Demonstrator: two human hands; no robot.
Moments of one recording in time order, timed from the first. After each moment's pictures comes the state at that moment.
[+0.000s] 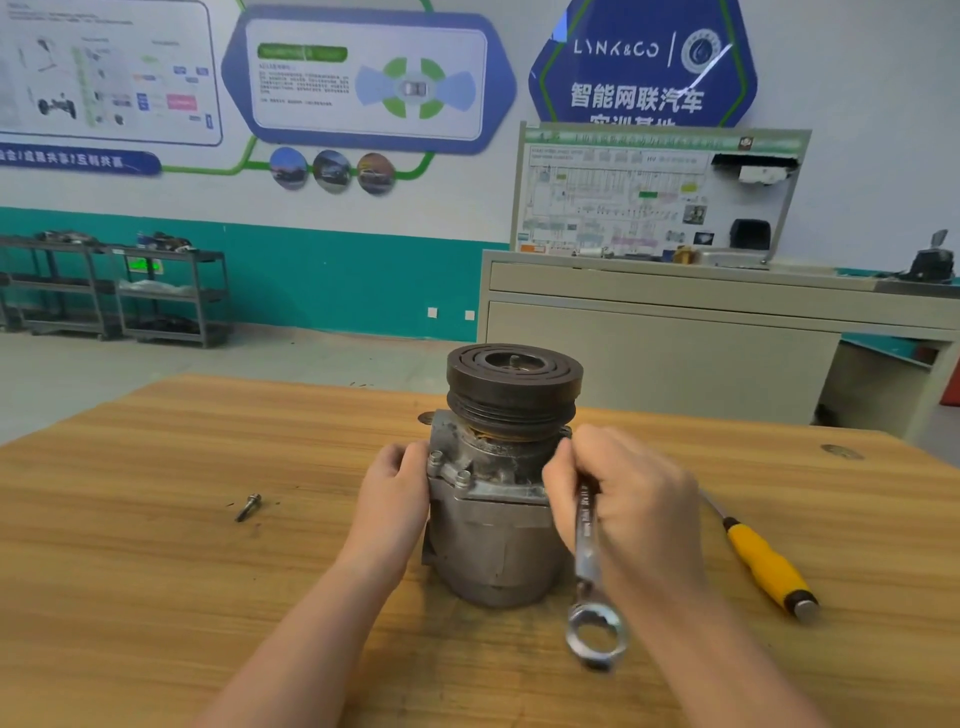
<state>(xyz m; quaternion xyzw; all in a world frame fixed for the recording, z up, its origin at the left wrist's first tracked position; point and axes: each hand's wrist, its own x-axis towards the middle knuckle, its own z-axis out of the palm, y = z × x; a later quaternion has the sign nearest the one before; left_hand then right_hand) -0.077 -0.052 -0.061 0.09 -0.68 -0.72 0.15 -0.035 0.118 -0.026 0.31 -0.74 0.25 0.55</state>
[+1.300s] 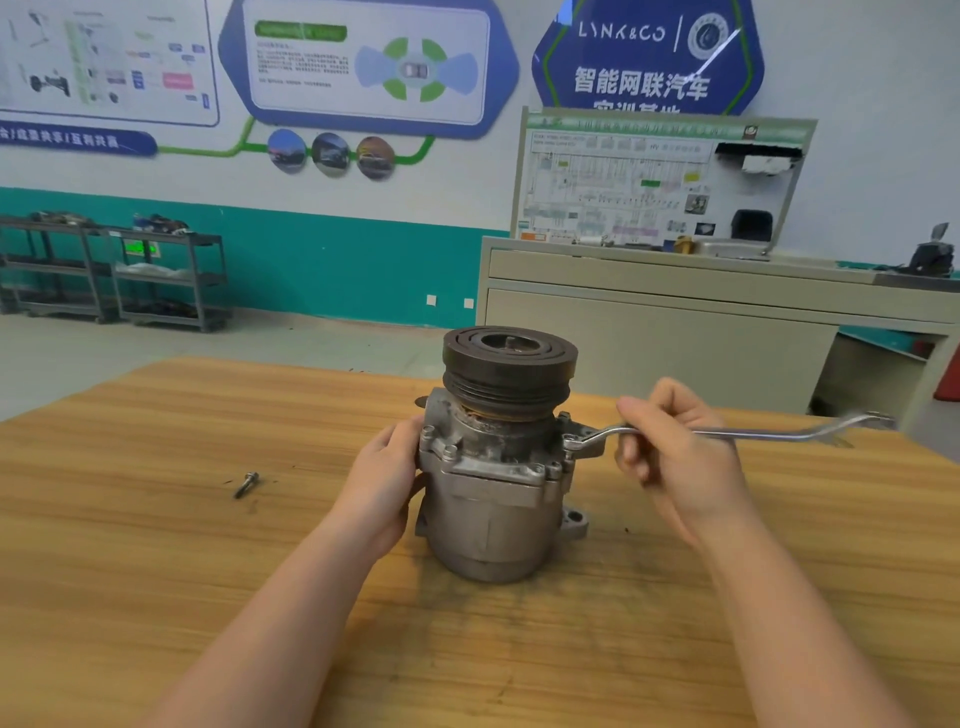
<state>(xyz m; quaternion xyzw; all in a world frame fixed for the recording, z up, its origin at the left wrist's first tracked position) -0.081 -0.060 -0.063 0.05 -0.62 -0.78 0.07 -0.059 0.166 -0.019 0.17 -0.60 0.77 0.17</state>
